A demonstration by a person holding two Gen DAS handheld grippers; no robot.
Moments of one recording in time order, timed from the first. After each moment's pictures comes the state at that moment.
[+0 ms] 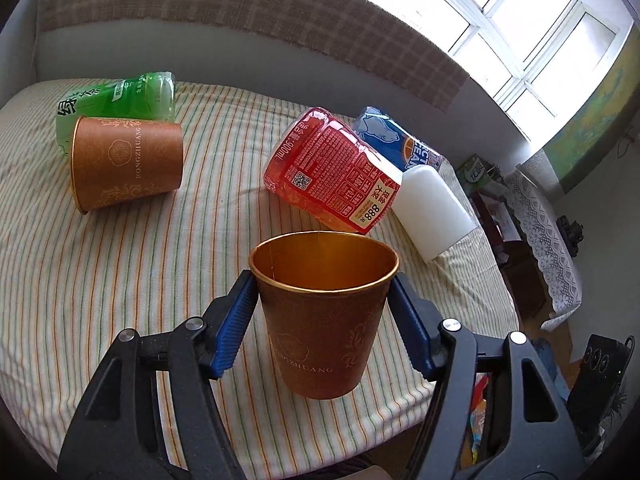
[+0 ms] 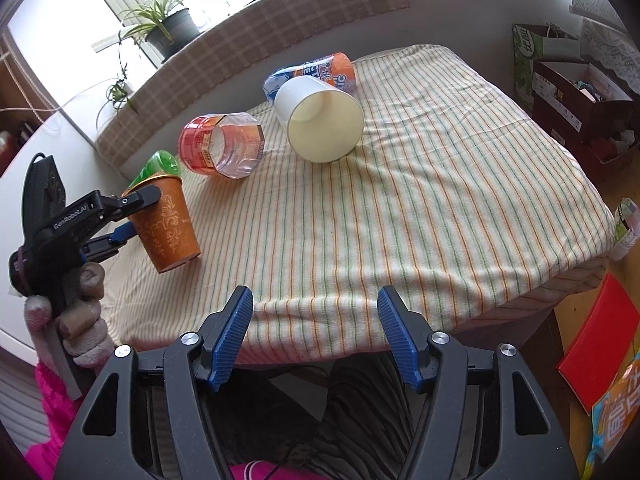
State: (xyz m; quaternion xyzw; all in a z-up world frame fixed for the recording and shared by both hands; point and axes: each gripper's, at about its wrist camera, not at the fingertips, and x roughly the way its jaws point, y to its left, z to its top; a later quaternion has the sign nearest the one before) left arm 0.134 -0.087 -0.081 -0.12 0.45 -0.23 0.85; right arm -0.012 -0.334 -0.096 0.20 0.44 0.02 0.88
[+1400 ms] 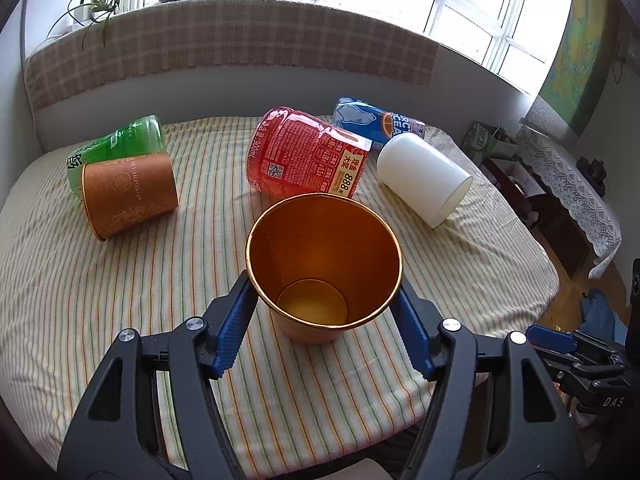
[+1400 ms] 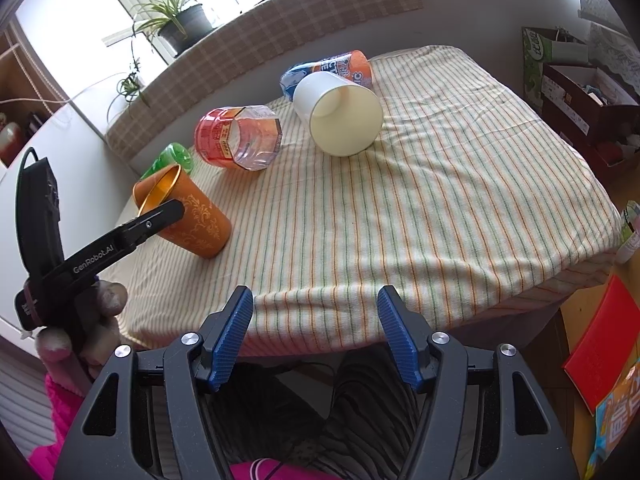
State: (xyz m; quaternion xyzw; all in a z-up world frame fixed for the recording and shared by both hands) left arm 0.095 -0.112 -0.084 -0.01 0.41 -0.23 0.88; right arm -0.018 -0.324 -0.093 0.20 0.44 0.03 0.88
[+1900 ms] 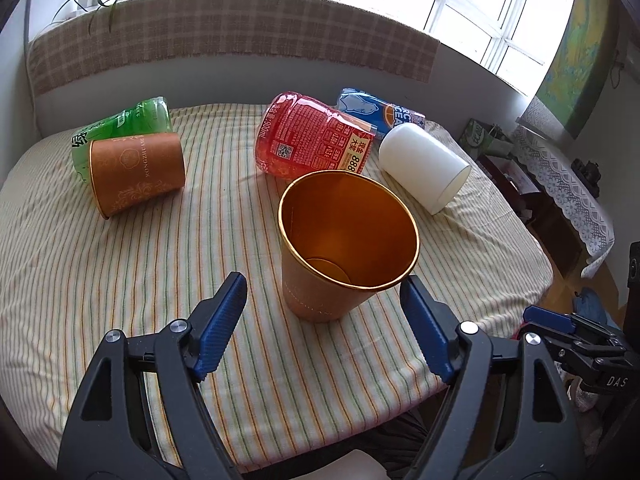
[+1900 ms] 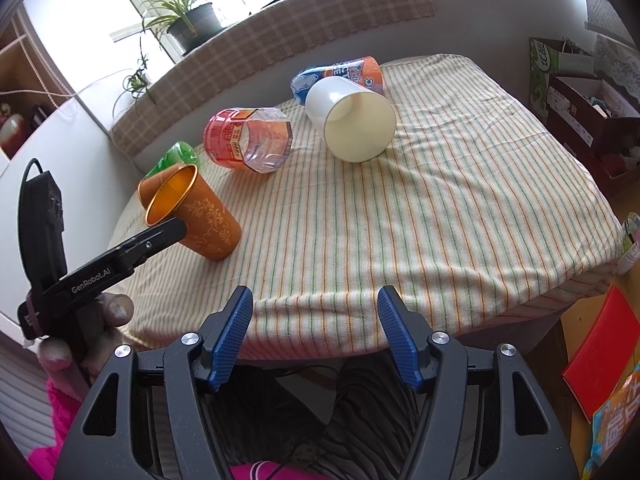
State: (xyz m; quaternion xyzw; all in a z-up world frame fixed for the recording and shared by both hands) left arm 0.085 -0.097 -0.091 -0.02 0.42 -0.24 0.88; right arm -0.015 -0.313 -0.088 0.18 0.43 0.04 0.88
